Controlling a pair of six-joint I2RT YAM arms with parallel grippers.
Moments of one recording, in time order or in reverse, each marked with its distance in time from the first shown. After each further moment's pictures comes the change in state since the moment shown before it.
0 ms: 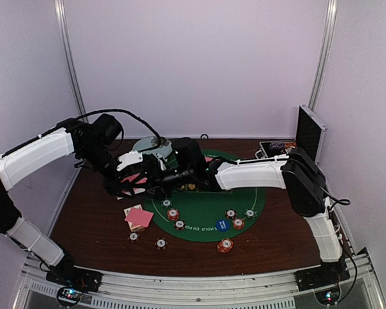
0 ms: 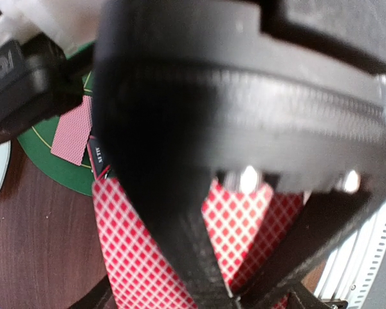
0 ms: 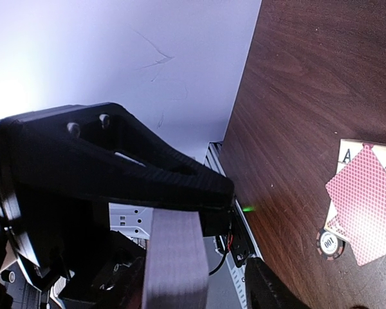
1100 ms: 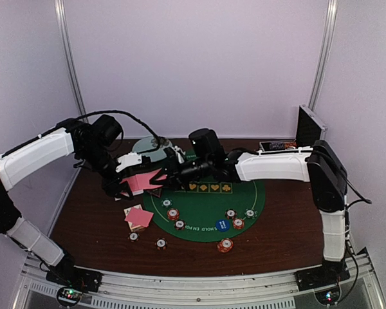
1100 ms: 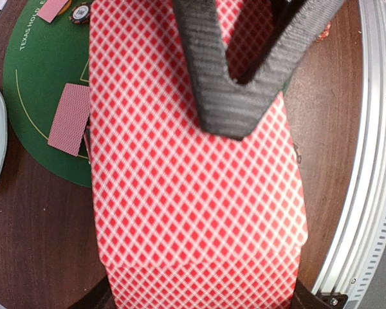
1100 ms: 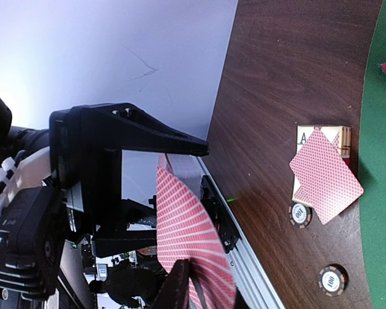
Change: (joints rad) left arm 0.000 0.000 -0.001 -0.024 -0.019 0.008; right arm -0.064 -0.189 -0.163 -0.125 0.005 -0.069
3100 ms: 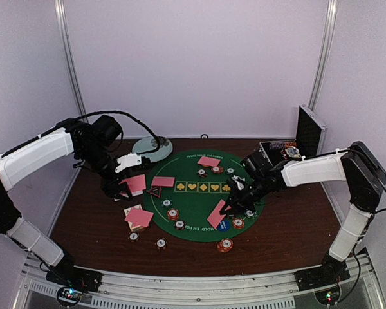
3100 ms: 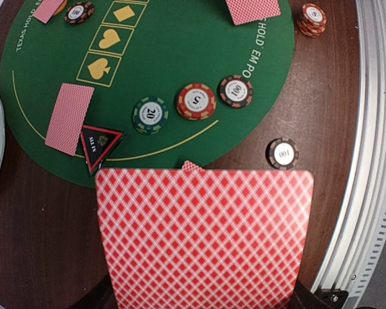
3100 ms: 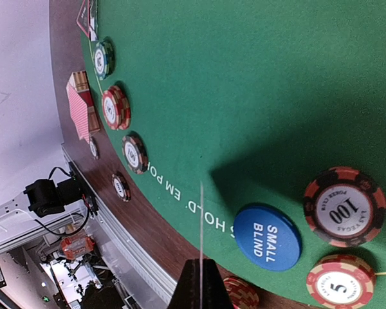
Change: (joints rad) left arm 0.000 -0.002 0.000 -0.015 0.001 0.017; right arm -0.260 -0.327 -0.575 -0.407 0.063 -0.360
